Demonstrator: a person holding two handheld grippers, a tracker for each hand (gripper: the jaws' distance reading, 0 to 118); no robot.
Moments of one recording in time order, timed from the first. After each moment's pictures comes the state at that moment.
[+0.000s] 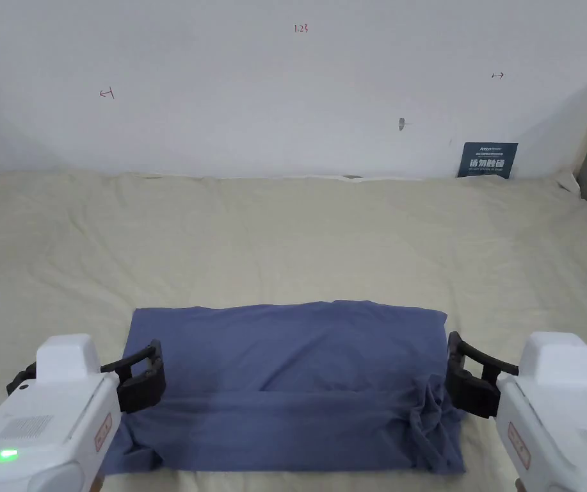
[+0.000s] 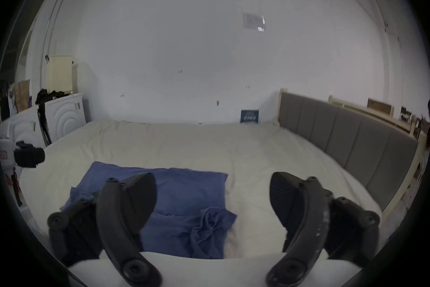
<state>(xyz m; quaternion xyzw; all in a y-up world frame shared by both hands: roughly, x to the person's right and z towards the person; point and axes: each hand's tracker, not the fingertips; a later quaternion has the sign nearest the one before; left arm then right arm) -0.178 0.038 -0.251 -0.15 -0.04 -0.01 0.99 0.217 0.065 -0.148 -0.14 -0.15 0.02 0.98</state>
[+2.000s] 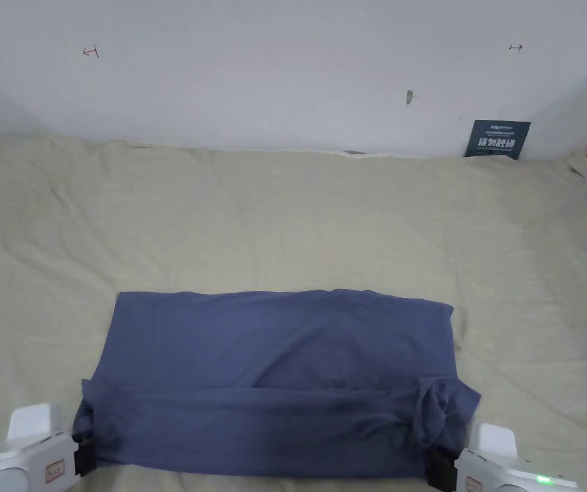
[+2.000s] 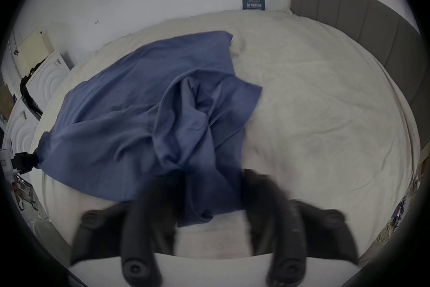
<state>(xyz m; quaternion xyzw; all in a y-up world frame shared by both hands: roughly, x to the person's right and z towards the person) -0.242 -0.082 -0.332 -0.44 -0.02 0.04 0.90 0.260 -0.131 -0.238 -0.45 -0.11 -0.11 0.88</state>
